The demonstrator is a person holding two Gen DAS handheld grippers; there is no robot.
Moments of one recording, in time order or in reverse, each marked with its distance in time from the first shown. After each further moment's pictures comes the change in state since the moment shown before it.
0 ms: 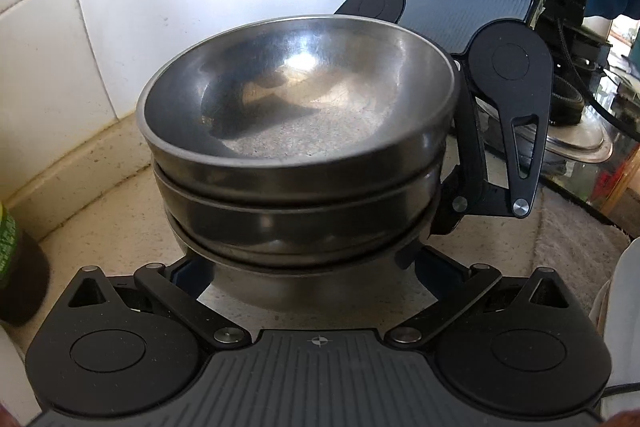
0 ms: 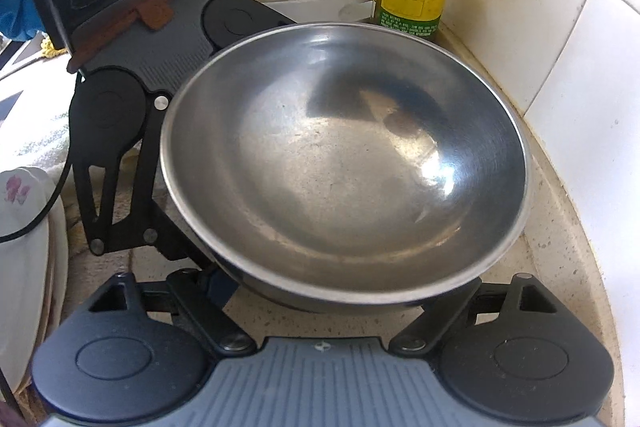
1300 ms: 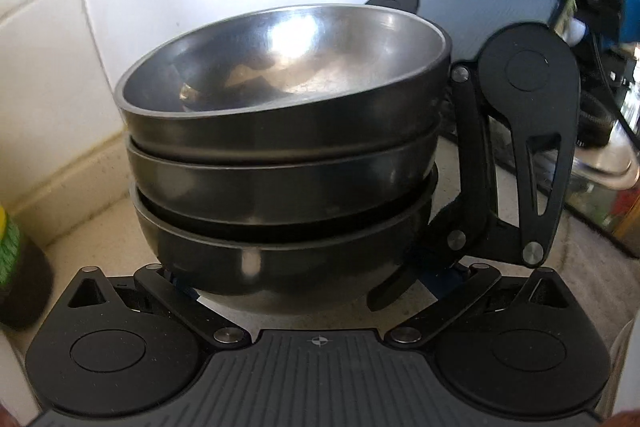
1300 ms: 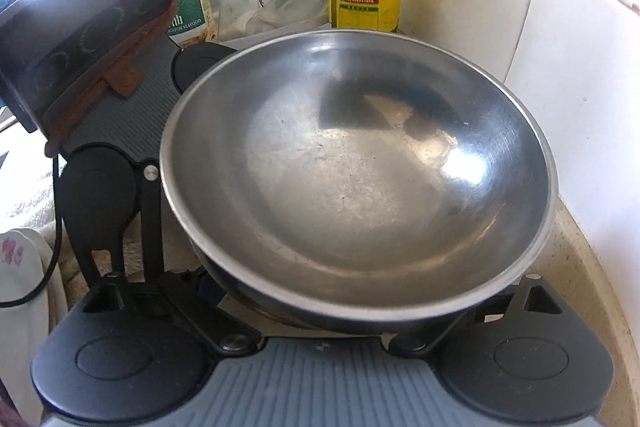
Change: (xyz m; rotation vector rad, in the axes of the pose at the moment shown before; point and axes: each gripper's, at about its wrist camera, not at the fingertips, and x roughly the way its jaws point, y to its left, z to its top) left arm 0.005 -0.009 0.005 -0.025 -0.019 0.078; right arm -0.001 -0.005 0.005 0.158 -0.085 -0.016
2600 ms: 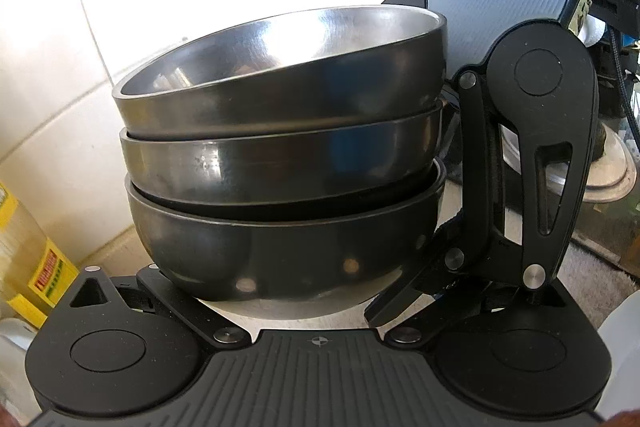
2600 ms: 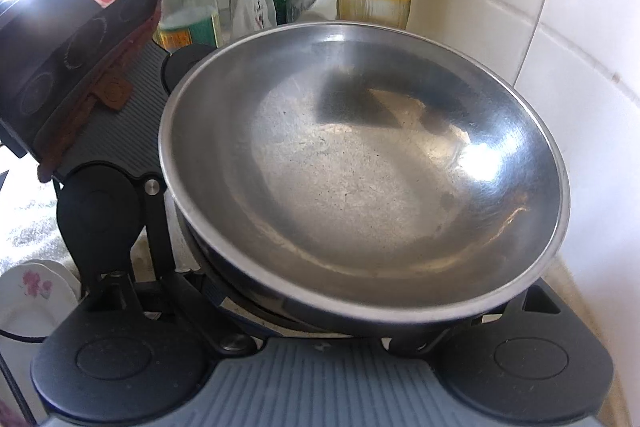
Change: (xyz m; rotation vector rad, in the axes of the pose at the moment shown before) left arm -0.051 -0.057 -0.020 0.072 -0.057 0.112; right arm -0.023 0.021 0.014 0.008 -0.018 -0.056
